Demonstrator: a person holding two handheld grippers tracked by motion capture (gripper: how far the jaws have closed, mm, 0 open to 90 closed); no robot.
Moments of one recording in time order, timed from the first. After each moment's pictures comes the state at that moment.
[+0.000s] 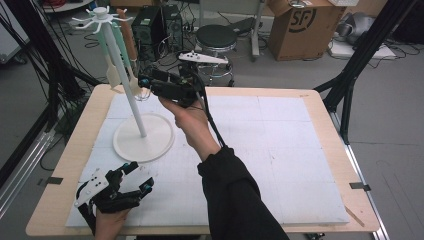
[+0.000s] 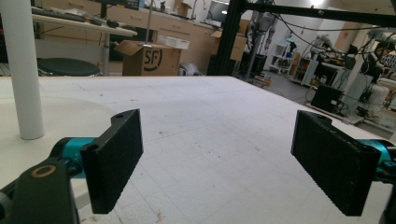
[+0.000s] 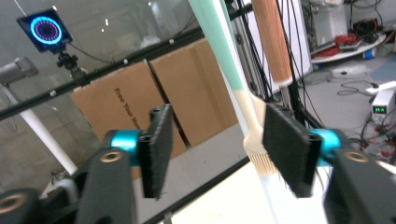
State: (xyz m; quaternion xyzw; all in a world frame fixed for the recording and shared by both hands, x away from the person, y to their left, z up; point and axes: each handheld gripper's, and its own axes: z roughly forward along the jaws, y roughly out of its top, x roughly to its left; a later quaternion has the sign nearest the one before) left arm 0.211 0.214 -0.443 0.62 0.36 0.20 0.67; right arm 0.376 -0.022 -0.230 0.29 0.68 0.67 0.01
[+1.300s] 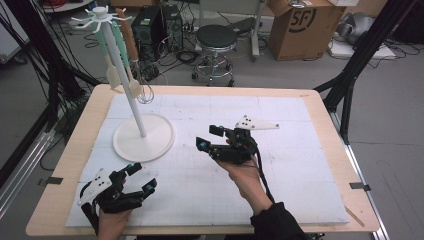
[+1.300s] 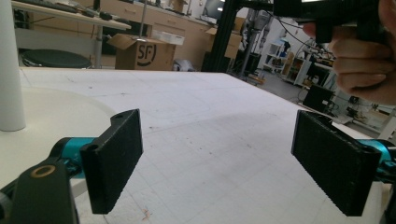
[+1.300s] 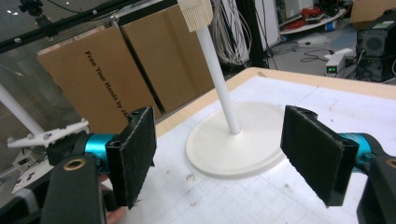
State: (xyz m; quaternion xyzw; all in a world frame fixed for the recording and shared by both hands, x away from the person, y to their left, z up) left arm 0.212 0.207 -0.447 0.62 0.36 0.18 0.67; right arm 0.304 -0.143 -0.336 0.32 0.70 0.63 0.04
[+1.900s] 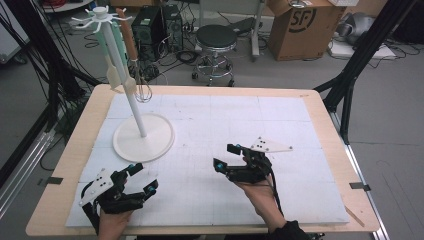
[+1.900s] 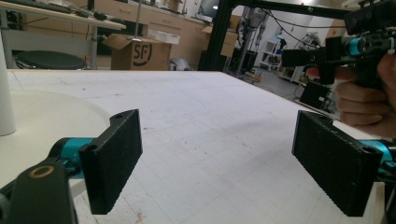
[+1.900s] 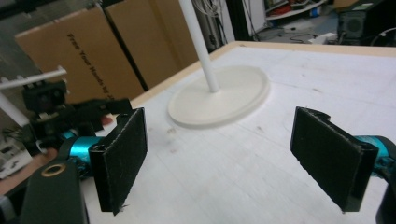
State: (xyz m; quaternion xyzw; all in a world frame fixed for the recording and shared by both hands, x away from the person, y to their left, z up) left arm 0.211 0.204 -0.446 0.63 0.35 0.18 0.67; right arm 0.278 -0.185 -0.382 0.34 0.72 0.61 0.05
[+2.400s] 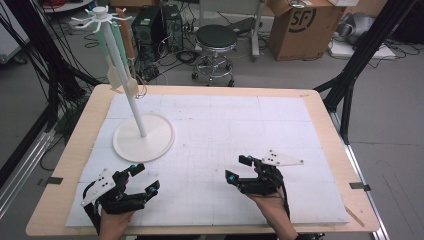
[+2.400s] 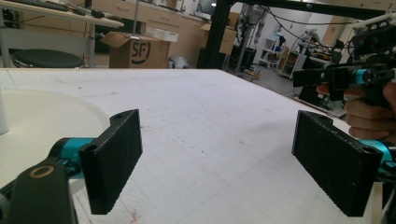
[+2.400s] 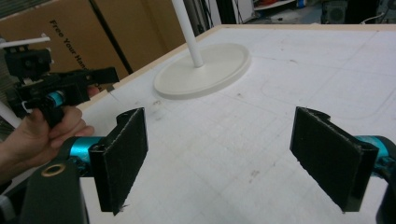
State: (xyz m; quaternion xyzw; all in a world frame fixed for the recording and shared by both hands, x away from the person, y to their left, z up) left arm 0.210 0.200 -0.445 0.63 0.35 0.18 0.67; right arm 0.257 -0.215 -0.404 0.35 0.73 0.59 0.07
